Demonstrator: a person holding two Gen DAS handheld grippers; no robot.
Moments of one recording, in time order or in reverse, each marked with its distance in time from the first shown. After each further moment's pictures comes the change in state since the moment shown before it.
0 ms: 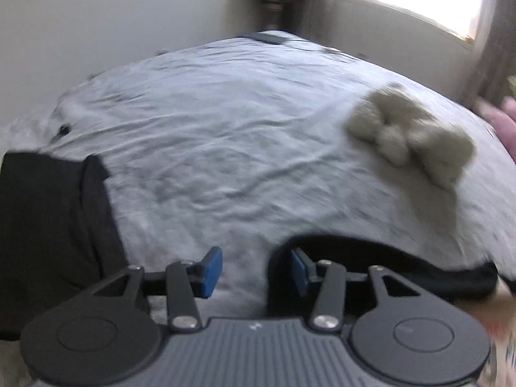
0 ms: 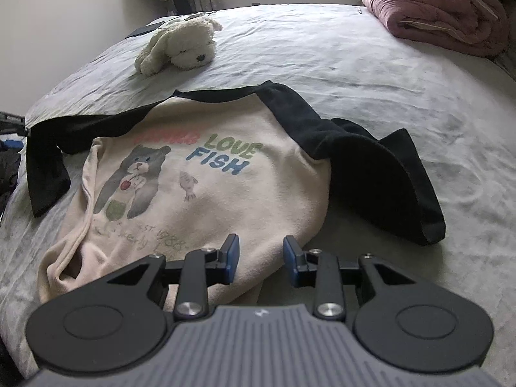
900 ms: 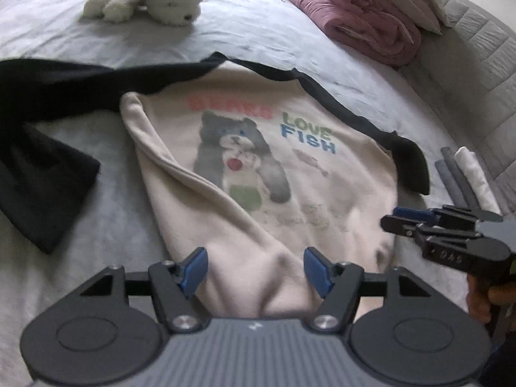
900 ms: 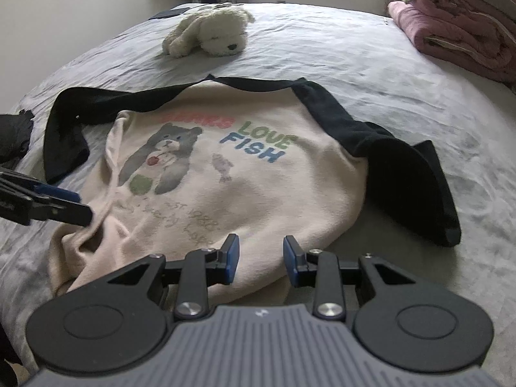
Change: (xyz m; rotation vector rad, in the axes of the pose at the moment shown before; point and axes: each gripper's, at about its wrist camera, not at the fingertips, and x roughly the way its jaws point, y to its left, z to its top) left arm -0.081 -0.119 -0.139 0.295 0.337 -0.644; right arm -0.005 0.036 -0.010 -0.121 0.013 0.013
